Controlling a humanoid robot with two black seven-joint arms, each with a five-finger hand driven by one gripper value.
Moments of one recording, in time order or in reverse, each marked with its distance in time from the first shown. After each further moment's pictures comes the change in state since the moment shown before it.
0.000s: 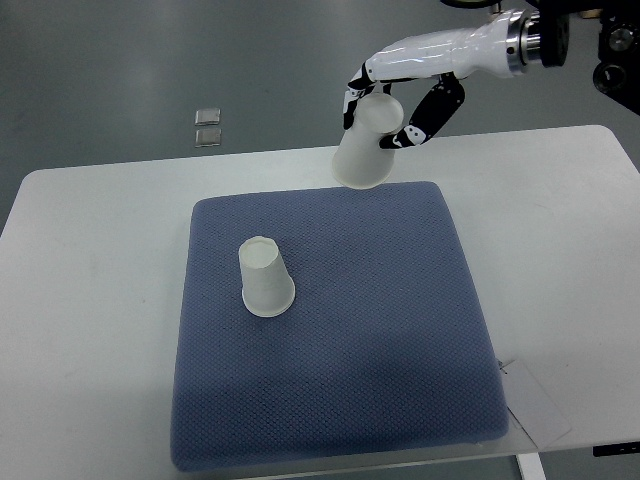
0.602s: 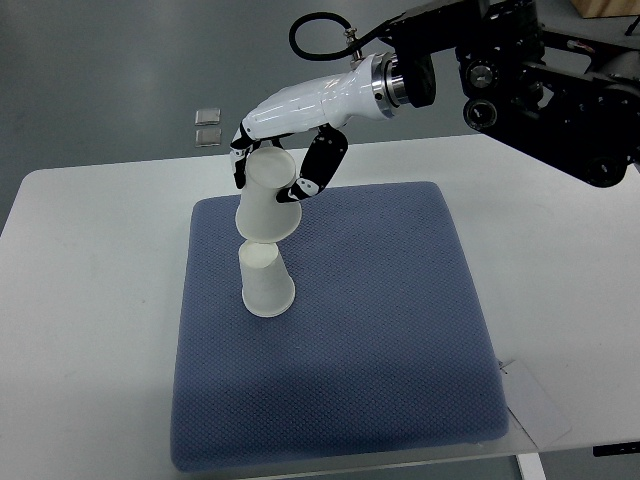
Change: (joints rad) left arm 0.000 0.000 0.000 0.000 0.000 0.000 0.000; right arm 0.026 0.254 -0.025 -0.017 -0.005 0.018 -0.078
